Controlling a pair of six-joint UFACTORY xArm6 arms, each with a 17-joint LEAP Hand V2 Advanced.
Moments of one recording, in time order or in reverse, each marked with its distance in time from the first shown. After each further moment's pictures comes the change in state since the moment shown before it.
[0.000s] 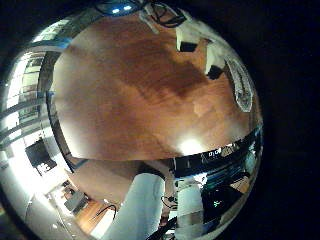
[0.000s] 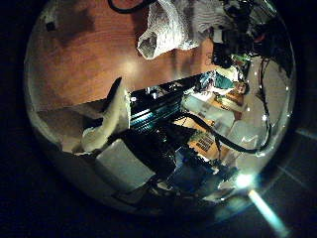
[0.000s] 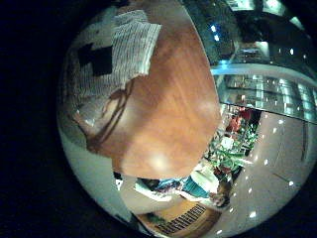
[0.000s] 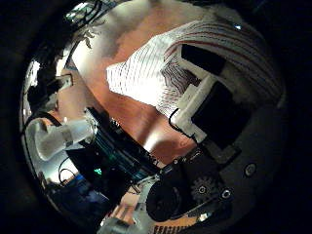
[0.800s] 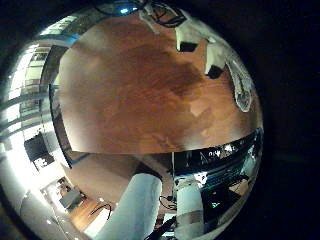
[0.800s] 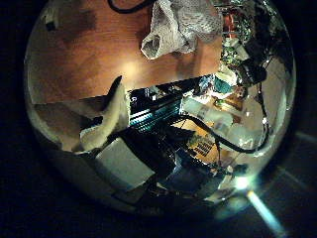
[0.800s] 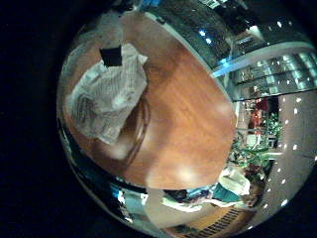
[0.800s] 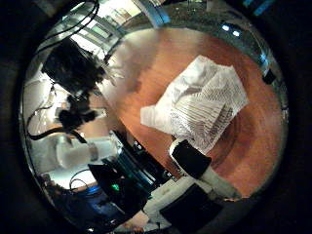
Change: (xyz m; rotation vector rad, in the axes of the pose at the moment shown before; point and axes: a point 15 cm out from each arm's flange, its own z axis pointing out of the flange) left arm 0.019 0.006 -0.020 0.014 -0.016 -0.023; right arm 0.066 0.037 -0.077 0.354 -0.306 0.281
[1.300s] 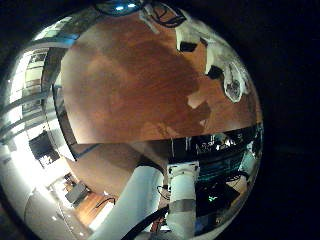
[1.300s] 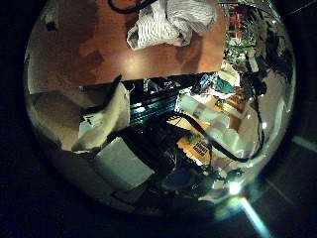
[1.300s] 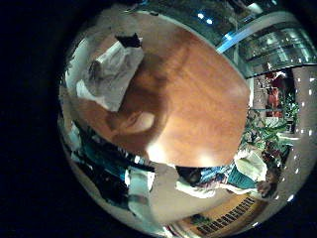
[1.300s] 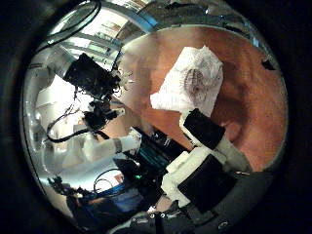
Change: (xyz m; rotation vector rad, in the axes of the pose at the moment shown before) left arm 0.027 0.025 -0.007 -0.104 -0.028 -0.025; right arm 0.028 0.083 -0.039 -0.237 -0.086 0.130
